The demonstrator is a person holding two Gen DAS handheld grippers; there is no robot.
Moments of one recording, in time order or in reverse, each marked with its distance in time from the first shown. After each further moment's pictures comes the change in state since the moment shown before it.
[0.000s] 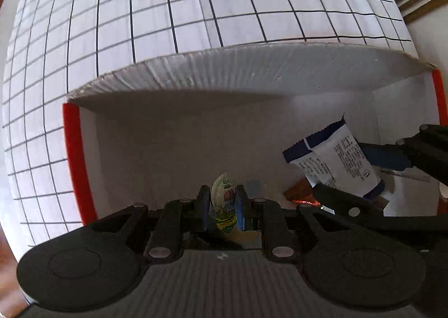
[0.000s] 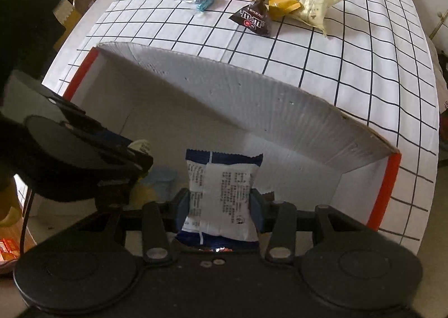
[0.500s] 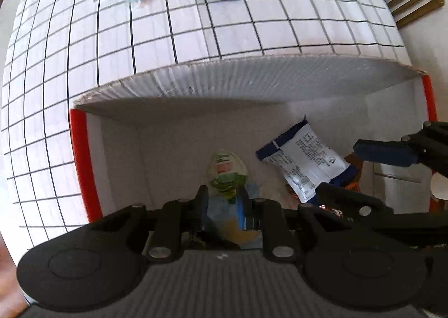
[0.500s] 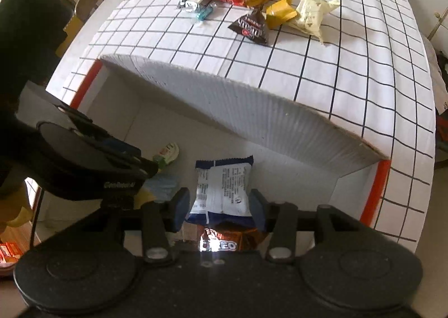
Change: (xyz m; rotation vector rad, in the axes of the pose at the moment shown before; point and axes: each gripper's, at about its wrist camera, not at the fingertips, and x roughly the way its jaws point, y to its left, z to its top) left arm -0.014 0.001 0.000 0.015 -0.036 -0.025; right arm -0.012 -0.004 0.002 0.010 -0.029 0.014
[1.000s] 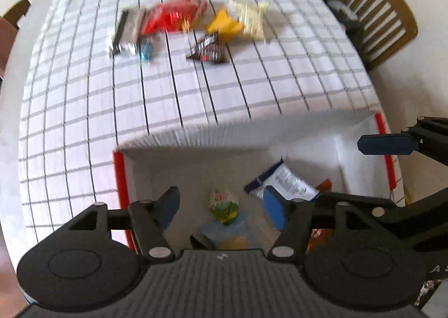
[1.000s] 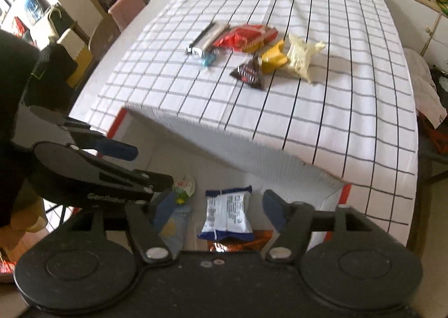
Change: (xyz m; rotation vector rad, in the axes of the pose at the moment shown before) left arm -0.065 0.005 -0.008 0.010 -0.225 -0.034; right arm -0.056 -0.006 0.006 0.023 -0.143 0.042
